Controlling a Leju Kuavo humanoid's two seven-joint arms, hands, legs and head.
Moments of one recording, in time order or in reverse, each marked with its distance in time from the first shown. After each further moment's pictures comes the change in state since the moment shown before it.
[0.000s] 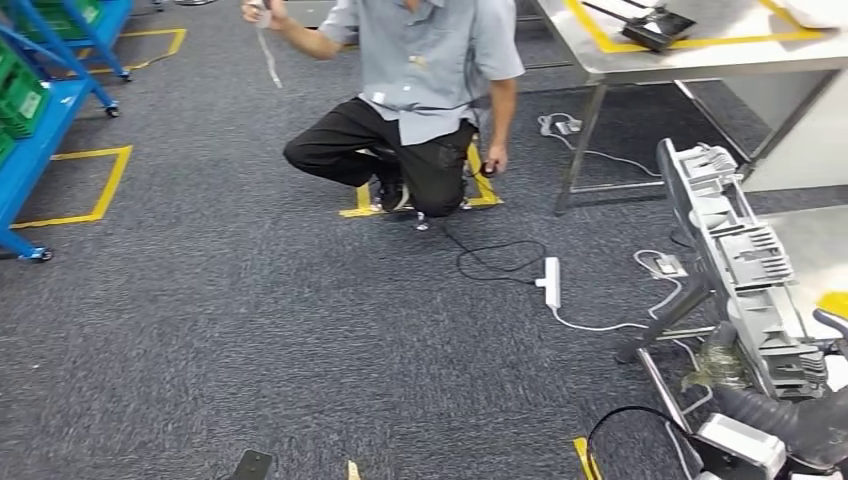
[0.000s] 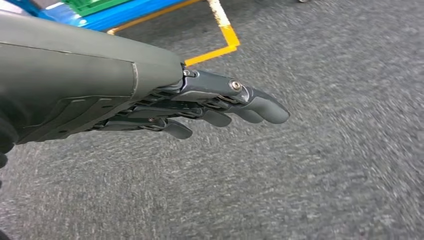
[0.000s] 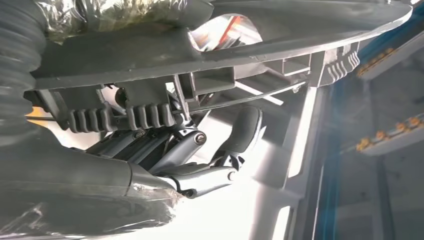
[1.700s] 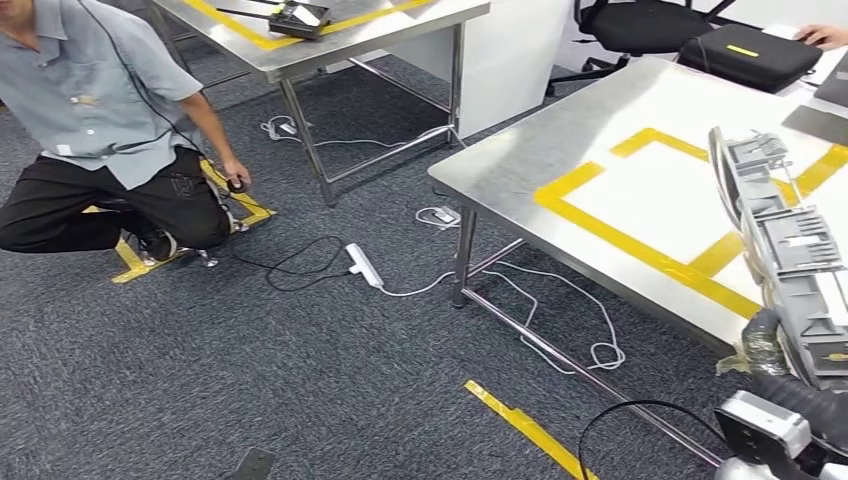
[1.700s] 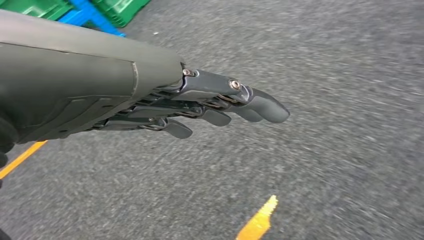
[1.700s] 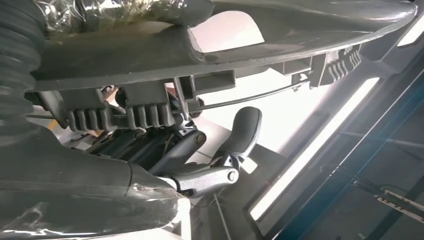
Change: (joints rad) left arm -0.004 -0.008 -0.023 0.000 -0.036 -0.016 0.017; right arm -0.078 -0.030 -0.074 -0.004 0.092 0.000 0.051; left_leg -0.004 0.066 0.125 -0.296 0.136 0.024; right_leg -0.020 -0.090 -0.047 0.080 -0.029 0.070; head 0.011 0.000
